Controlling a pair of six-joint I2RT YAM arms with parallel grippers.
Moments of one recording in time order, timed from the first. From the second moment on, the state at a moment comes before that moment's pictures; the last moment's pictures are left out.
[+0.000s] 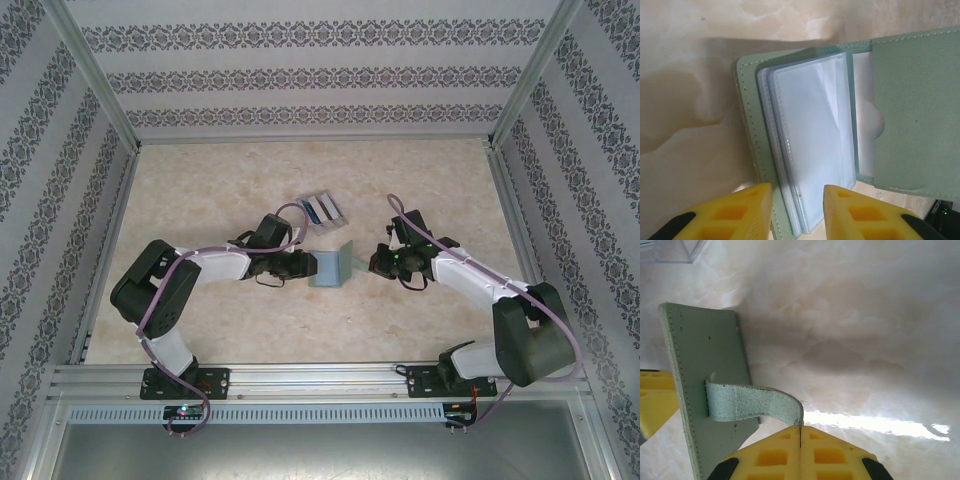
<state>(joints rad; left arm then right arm) -0.55 1.73 0.84 -0.03 0.49 -0.65 0.36 1.37 0.73 -0.45 -0.33 0.66</state>
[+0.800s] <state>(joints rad) -0.55 1.73 0.89 -0.11 0.57 -0.61 0.33 1.46 0.74 -0.48 -0.26 0.57</state>
